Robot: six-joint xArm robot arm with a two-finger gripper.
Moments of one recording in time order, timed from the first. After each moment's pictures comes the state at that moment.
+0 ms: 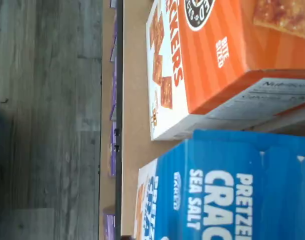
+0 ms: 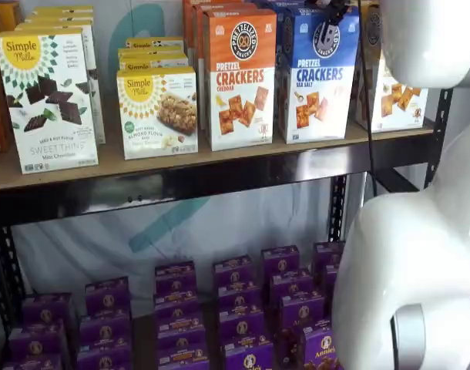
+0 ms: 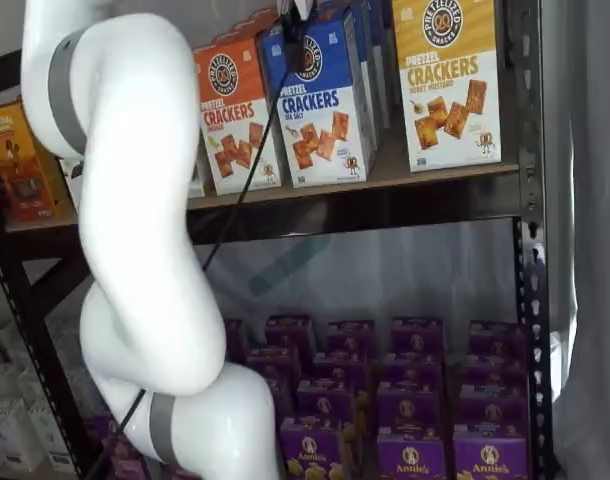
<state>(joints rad) -0.21 -0.23 -1.65 0.24 1.68 -1.71</state>
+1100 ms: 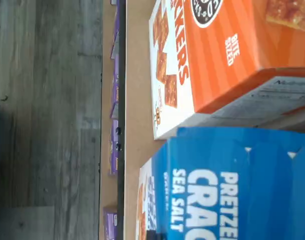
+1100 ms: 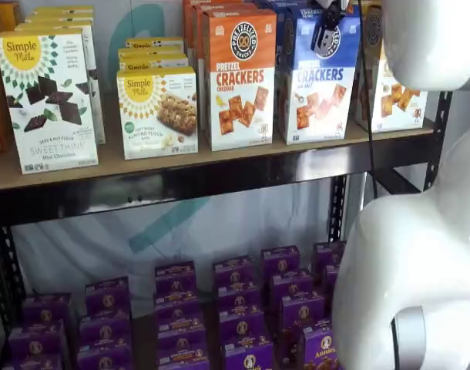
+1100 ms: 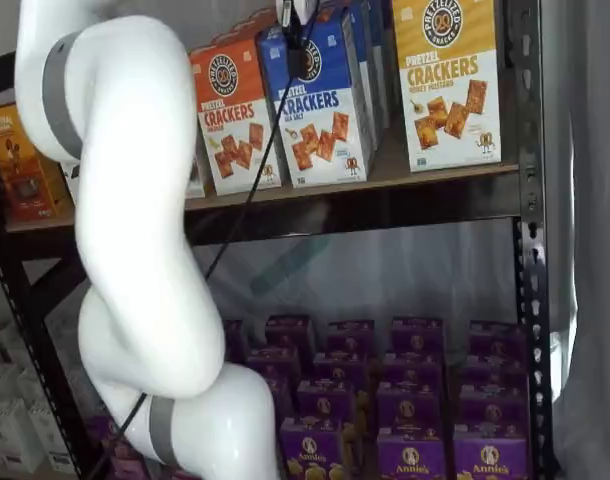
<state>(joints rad) -0.21 -0.25 -1.61 0.23 1.66 -1.71</state>
